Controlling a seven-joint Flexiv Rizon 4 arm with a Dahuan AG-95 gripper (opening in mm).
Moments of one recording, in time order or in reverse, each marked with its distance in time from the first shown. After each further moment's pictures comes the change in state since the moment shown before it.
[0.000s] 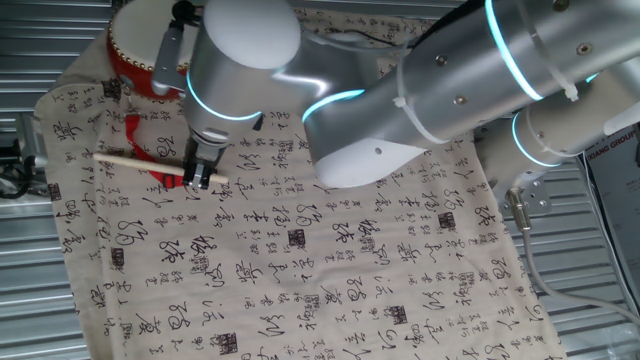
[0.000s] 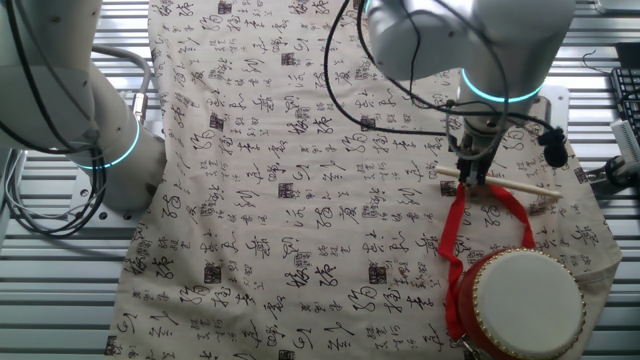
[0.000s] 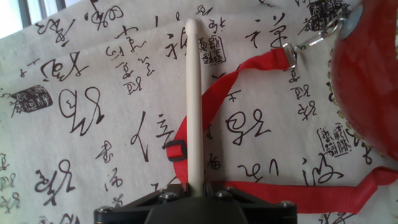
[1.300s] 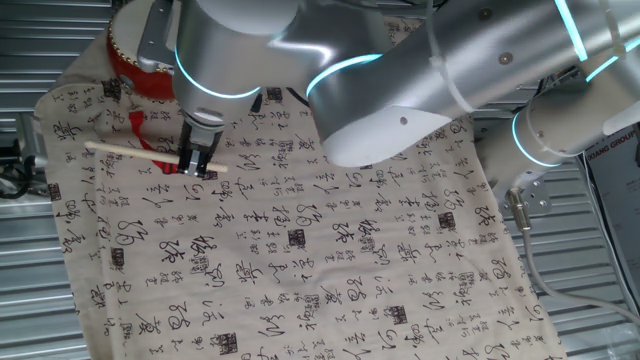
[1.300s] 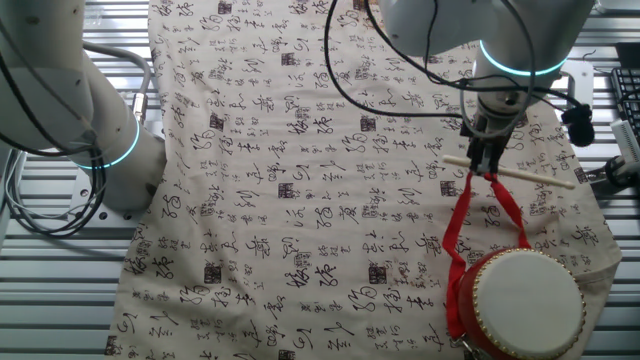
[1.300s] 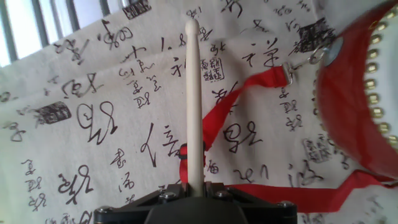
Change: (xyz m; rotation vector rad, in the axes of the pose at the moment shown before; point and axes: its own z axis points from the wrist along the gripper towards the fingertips) arm -0.008 0.004 -0.040 0.010 0.011 -0.002
